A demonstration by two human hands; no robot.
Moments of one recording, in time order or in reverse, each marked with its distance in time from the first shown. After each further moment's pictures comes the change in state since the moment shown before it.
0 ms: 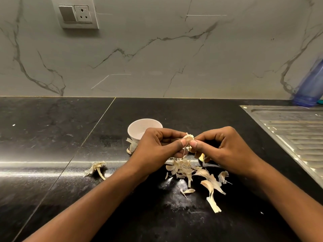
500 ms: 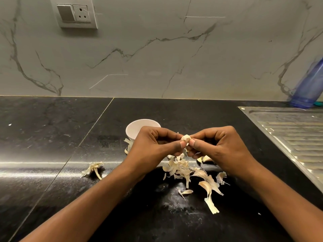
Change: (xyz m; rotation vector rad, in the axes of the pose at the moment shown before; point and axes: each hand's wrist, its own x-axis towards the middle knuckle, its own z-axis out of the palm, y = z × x) left_hand 0.000 0.001 -0.004 0.009 0.017 0.052; right_hand 0.001 0.001 0.008 0.198 0.081 0.039
